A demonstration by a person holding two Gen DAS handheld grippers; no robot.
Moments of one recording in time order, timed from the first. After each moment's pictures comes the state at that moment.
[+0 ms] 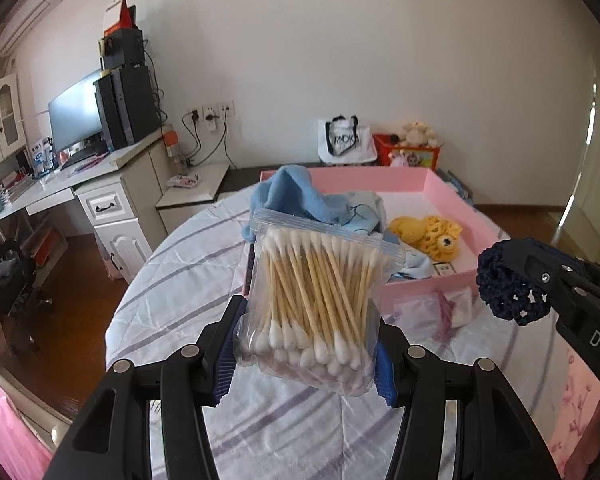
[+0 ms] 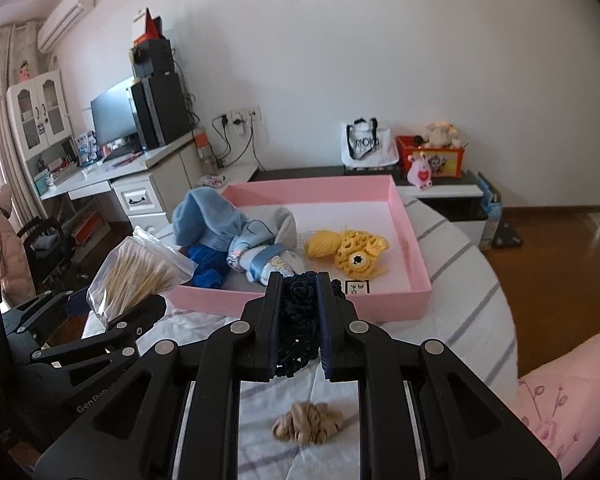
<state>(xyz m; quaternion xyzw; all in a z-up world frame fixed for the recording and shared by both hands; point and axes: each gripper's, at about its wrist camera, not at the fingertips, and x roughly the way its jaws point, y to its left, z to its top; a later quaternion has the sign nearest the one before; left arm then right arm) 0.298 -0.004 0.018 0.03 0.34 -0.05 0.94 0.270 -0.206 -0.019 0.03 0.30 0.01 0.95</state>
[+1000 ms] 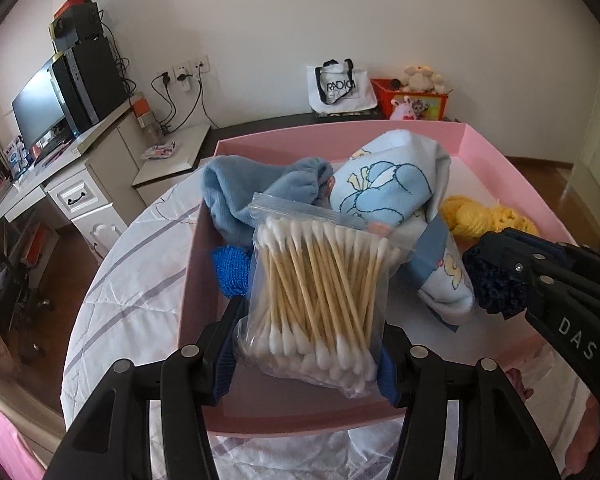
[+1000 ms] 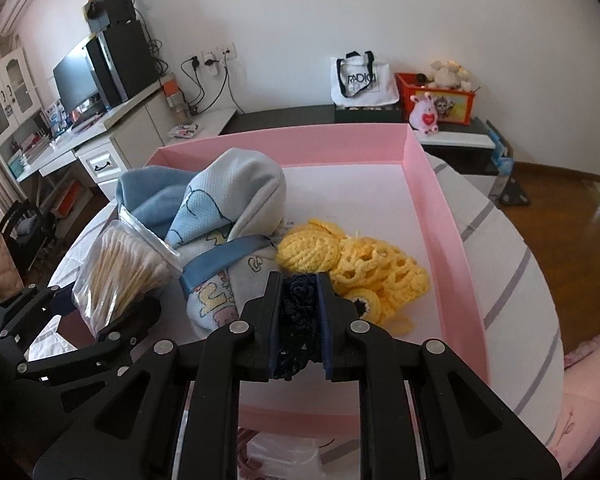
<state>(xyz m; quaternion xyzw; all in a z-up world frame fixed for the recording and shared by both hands) 0.572 -0.062 -0.032 0.07 0.43 -0.06 0.90 0.411 -0.236 -0.083 0.04 0.41 0.00 0.91</state>
